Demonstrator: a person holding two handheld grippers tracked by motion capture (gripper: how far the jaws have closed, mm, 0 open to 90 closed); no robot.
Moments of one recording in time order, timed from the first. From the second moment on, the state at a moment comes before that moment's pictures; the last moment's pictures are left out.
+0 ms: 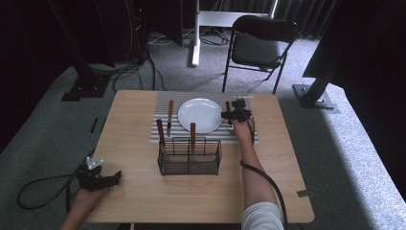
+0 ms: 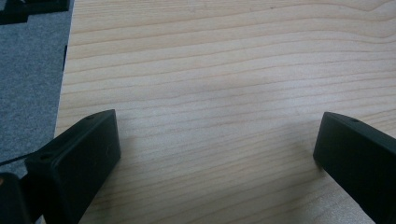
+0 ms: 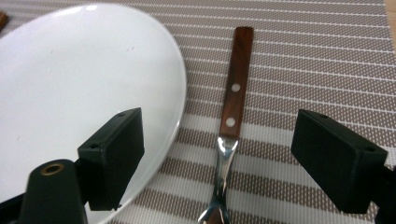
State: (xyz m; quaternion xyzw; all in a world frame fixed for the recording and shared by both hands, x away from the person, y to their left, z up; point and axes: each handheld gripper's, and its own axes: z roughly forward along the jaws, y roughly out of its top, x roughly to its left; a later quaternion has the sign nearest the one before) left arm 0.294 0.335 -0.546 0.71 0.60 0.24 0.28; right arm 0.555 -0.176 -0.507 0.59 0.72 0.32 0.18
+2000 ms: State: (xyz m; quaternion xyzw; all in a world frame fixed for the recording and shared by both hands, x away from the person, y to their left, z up) left arm 0.294 0.335 -0.546 0.71 0.60 0.24 0.28; right arm 0.436 -0.230 -0.518 0.56 0.70 0.38 0.20
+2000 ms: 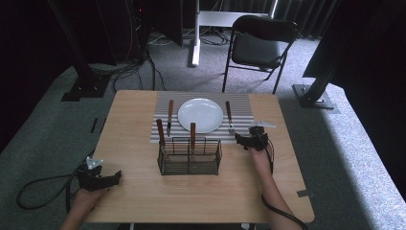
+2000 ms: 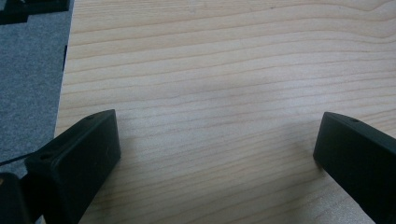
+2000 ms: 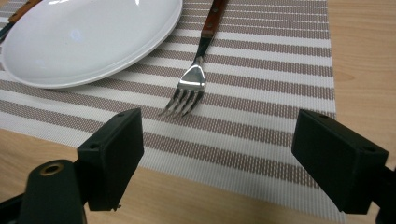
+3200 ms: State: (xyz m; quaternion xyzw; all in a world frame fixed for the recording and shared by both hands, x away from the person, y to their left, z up) left arm 0.294 0.335 -0.546 0.71 0.60 0.24 0.28; right arm 0.337 -0.261 -0.535 0.57 0.69 0.36 0.27
